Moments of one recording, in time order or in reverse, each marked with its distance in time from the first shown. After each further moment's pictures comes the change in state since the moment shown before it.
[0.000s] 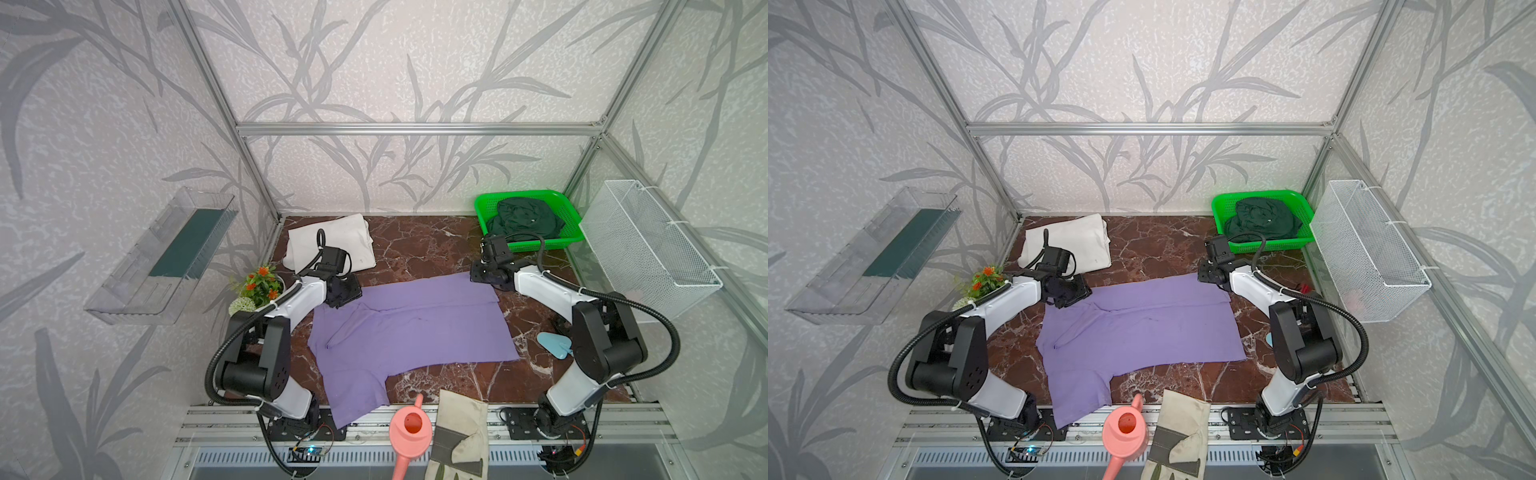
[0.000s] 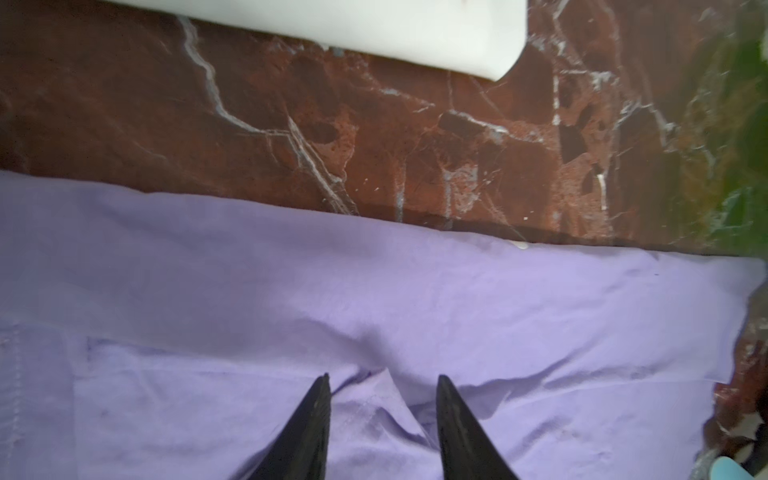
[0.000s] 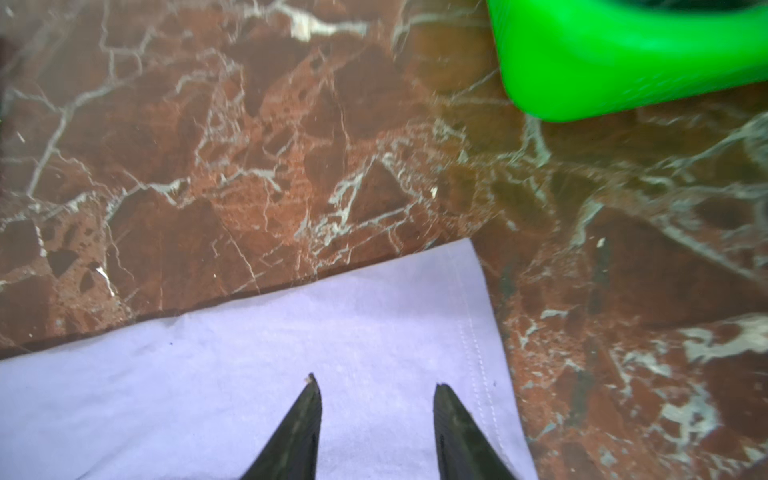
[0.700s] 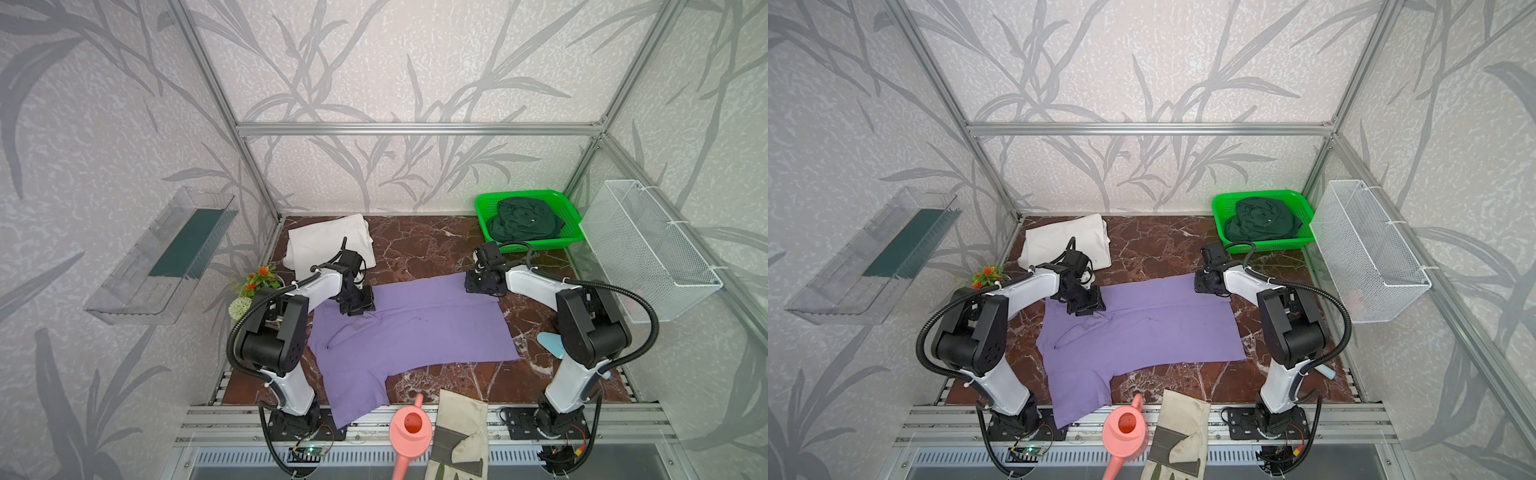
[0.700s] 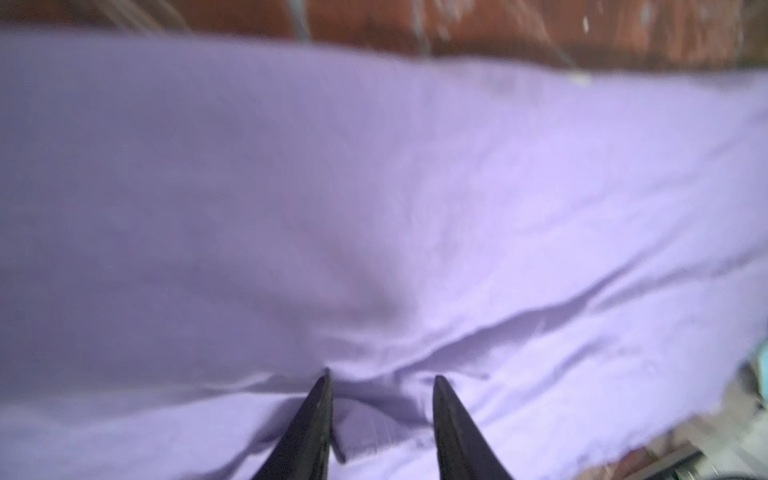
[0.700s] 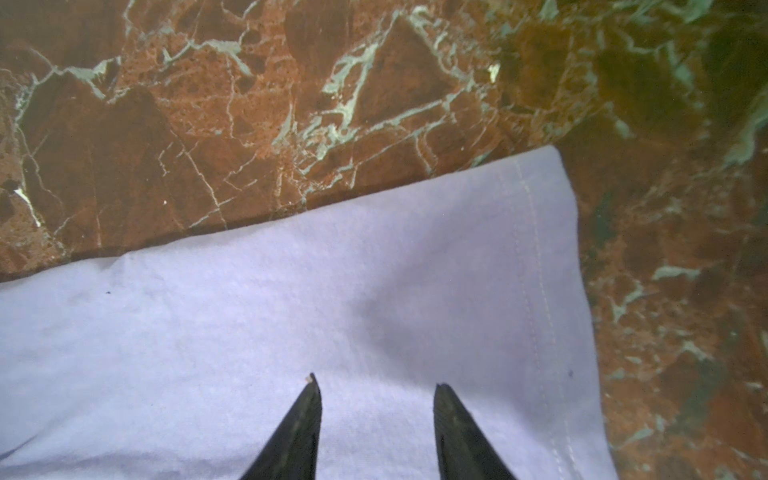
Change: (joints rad) left arm -0.084 0.126 0.076 -0.204 0.186 0.141; right arm 0.002 0.090 0.003 -0.046 -0.087 -0.010
